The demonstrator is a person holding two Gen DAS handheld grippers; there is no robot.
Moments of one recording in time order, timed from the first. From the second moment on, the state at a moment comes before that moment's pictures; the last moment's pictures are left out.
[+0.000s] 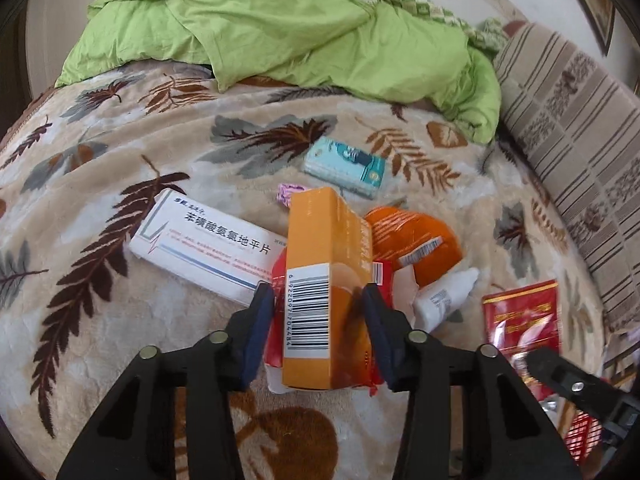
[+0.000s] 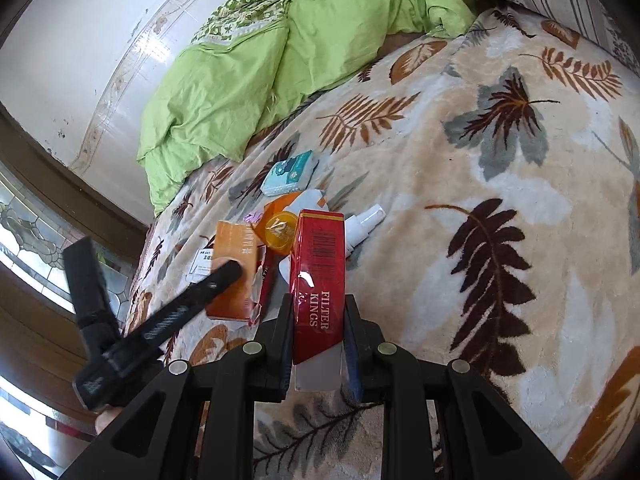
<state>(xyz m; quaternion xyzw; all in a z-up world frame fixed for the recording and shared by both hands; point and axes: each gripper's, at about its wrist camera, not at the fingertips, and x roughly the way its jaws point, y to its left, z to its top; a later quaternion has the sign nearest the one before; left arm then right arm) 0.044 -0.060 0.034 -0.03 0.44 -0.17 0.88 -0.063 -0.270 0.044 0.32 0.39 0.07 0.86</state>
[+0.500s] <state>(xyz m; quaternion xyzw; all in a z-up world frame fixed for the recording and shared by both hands) -0.004 -0.019 0.069 -0.08 0.41 -0.17 0.89 -0.068 -0.272 0.049 0.31 0.38 0.06 0.87</state>
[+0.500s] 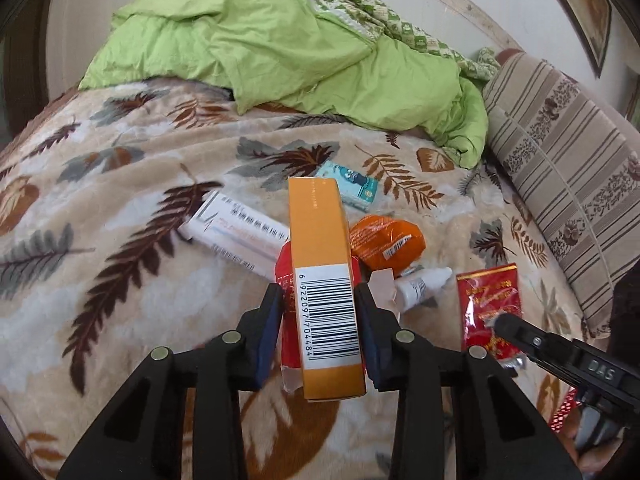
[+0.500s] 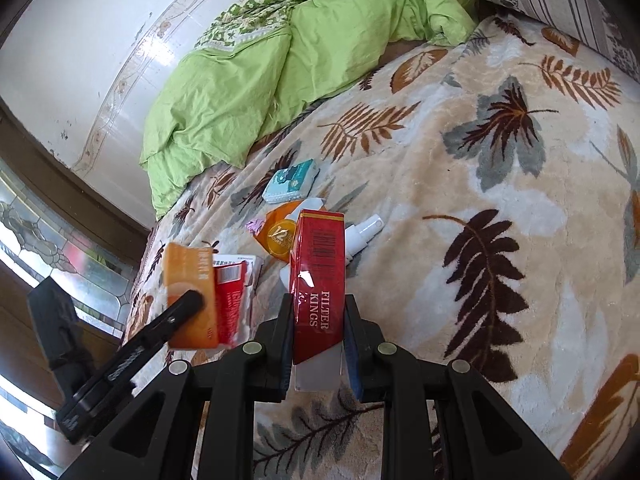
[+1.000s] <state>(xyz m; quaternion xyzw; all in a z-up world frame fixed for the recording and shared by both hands) -0.040 0.020 0.051 -0.04 0.43 -0.13 0.89 -0.072 -0.251 0.053 0.26 0.39 0.07 0.88</state>
